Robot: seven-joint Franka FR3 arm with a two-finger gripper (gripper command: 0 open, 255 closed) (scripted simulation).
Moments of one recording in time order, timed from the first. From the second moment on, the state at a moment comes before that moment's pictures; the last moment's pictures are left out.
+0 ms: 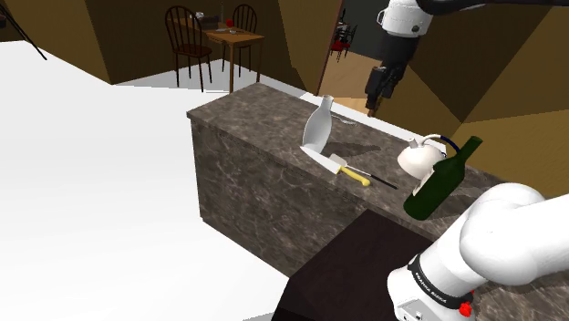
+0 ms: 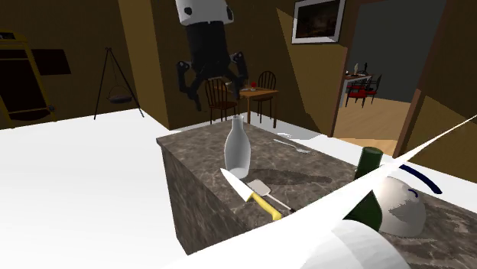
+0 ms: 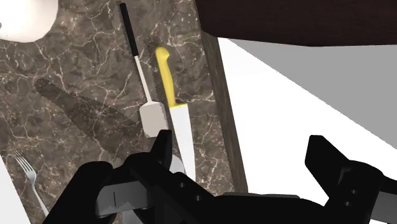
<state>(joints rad) -0.03 -0.60 -0.04 -2.29 -0.15 1.63 -0.11</state>
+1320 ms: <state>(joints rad) -0.10 0.18 -0.22 -1.72 0.01 1.85 -0.39</state>
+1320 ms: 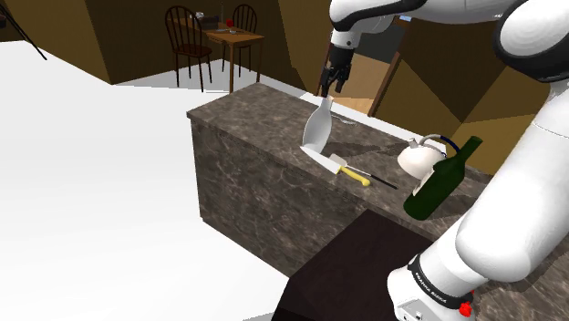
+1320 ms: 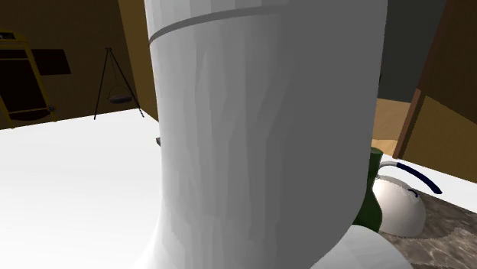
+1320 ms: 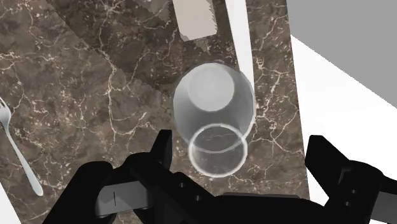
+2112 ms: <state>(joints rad) -0.11 0.27 -0.22 -1.73 0.04 1.94 -0.42</state>
